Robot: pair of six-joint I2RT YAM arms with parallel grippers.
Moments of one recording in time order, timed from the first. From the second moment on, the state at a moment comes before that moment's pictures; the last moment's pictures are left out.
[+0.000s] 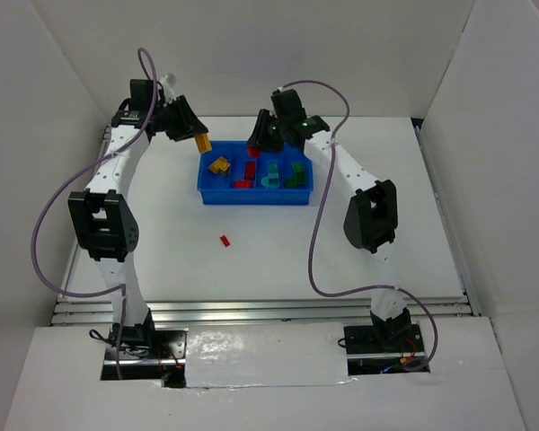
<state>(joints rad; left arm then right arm) -0.03 2.00 1.97 -0.59 0.48 -0.46 0.48 2.23 2.19 -0.59 -0.19 0.65</state>
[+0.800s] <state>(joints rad) -0.02 1.93 1.91 -0.67 0.50 -0.45 0.50 2.33 2.31 -0.65 -0.13 0.64</state>
